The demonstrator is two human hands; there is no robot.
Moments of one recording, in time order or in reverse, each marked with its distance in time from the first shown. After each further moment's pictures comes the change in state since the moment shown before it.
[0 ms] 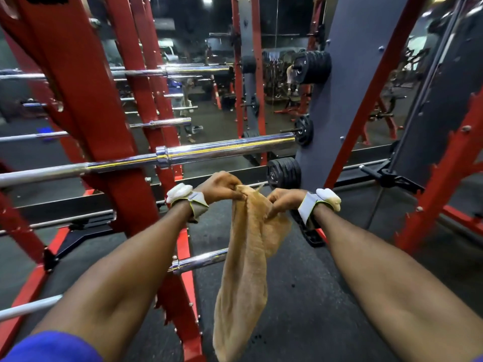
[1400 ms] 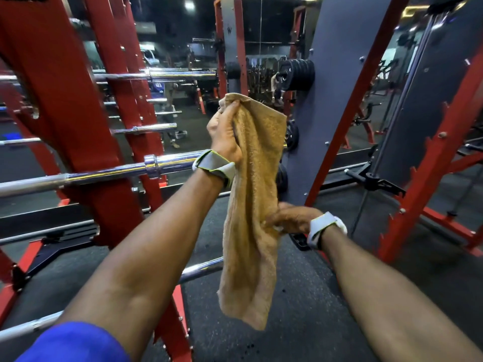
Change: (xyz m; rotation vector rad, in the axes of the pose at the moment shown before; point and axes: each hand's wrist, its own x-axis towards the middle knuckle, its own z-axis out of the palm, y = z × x) left_hand 0.067 0.119 -0.054 -1.552 0.821 -0.011; right_hand -0.034 0.006 0.022 0.838 0.094 0.061
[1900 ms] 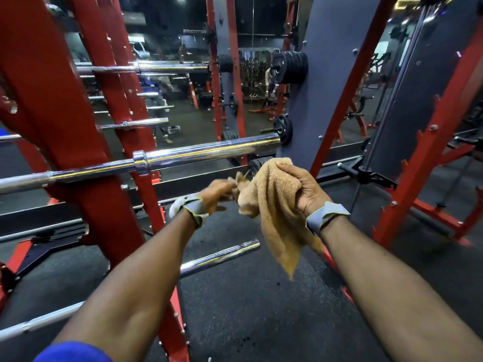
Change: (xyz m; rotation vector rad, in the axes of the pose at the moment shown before) left_hand -0.006 -0.075 -0.143 0.970 -0.286 -0.580; right_hand -0.030 -0.047 0.008 0.732 0.264 -0.339
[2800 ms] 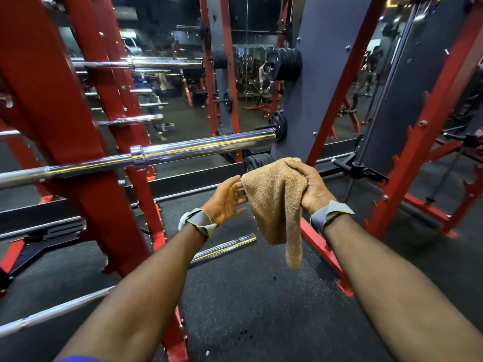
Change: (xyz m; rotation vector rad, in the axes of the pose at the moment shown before) left_hand -0.029 -0.005 0.042 -0.361 -0.131 -0.063; right_hand -0.009 -0.004 -0.020 0.006 0.130 -0.083
